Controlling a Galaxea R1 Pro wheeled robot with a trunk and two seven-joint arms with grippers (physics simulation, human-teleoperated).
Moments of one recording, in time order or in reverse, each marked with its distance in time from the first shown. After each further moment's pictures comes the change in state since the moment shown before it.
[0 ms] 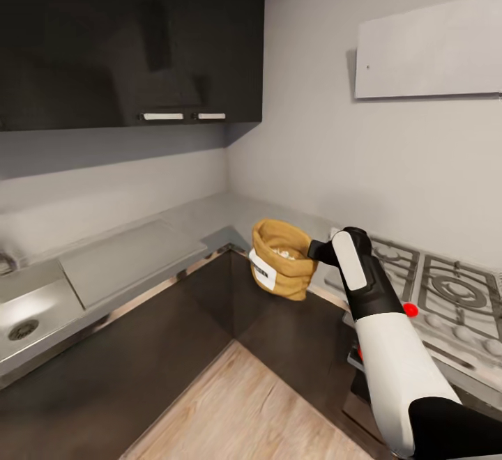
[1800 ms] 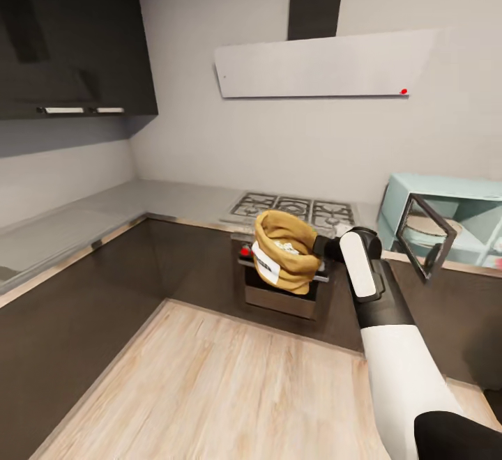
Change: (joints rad) left arm -0.009 -0.002 -0.003 0.031 -0.003 0.000 0.004; right arm 0.048 -0.006 0.000 -0.148 0.005 0.015 0.000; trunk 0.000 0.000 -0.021
